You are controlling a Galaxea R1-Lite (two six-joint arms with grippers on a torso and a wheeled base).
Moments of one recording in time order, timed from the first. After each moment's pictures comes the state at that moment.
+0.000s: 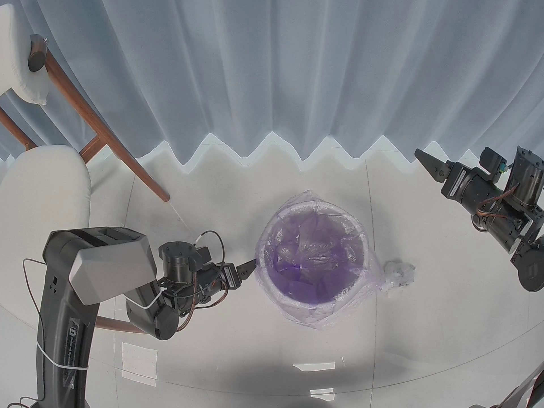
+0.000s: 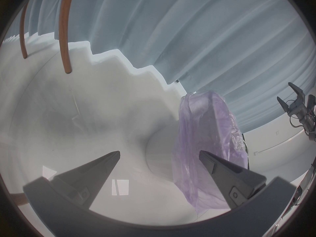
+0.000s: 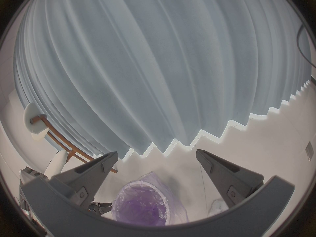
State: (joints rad) left arm -0.37 2.49 -0.88 -1.32 -0.19 -0.44; right arm 0.24 1.63 -0.65 -1.01 0.05 0.32
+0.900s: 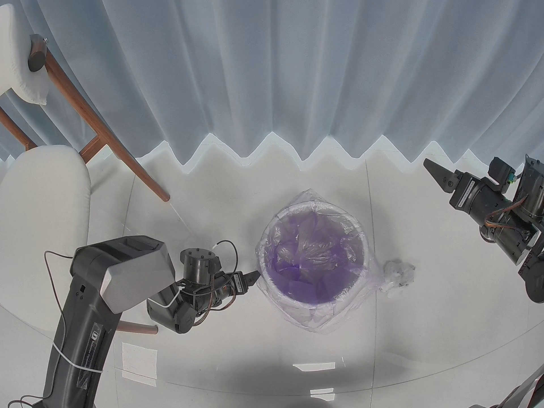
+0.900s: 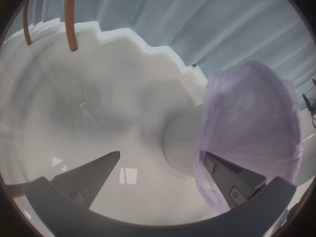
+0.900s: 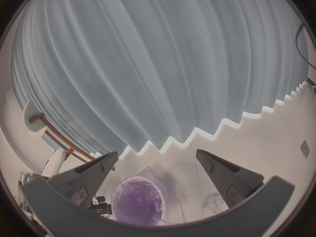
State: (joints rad) left arm -0.37 2.65 -1.12 -1.08 -0.11 -0.45; right arm 0.24 1.57 -0.57 -1.01 0.02 0.31
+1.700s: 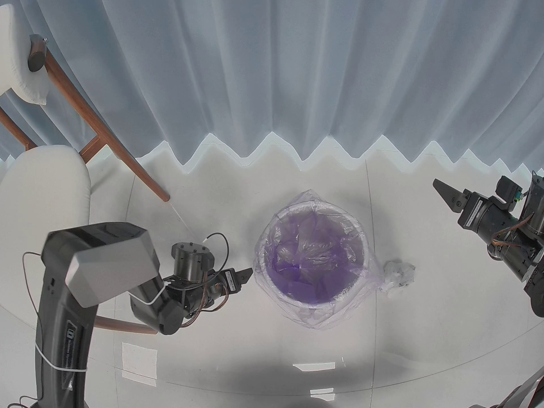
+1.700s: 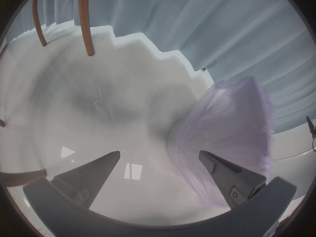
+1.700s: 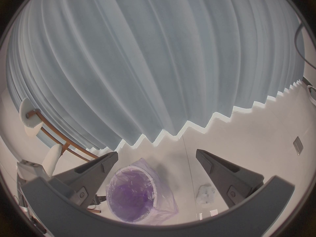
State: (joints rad) left arm -0.40 2.48 -0.95 -1.03 -0.01 -0.51; right arm 0.22 1.52 -0.46 -1.01 0.00 0.32
